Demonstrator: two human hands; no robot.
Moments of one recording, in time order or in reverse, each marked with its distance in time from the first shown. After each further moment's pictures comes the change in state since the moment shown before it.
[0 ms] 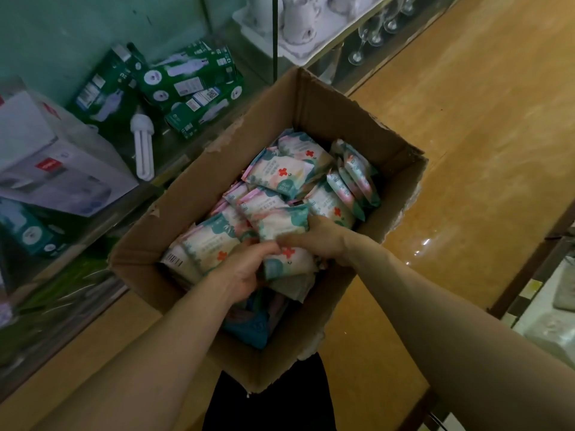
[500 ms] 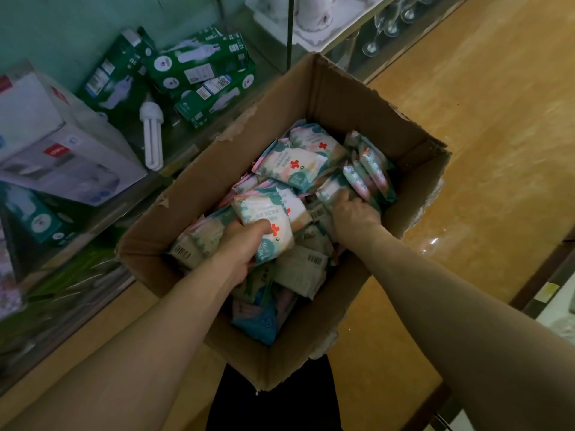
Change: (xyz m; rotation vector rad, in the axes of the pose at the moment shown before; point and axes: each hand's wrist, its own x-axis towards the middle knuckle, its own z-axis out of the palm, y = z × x) left_hand 0.011 0.012 -0.013 0.055 0.300 0.211; right_hand 0.041 0.021 -0.013 -1.128 0.461 0.114
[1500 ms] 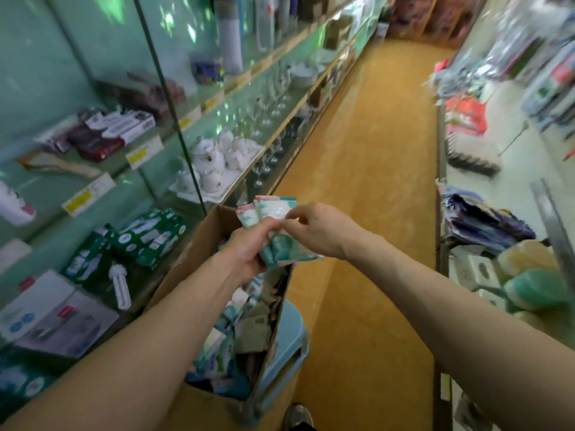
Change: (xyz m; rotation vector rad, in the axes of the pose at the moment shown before) left_hand -0.235 0.112 0.057 0.096 -0.691 0.275; right_hand -0.271 0.079 -0.185 0.565 0.419 0.028
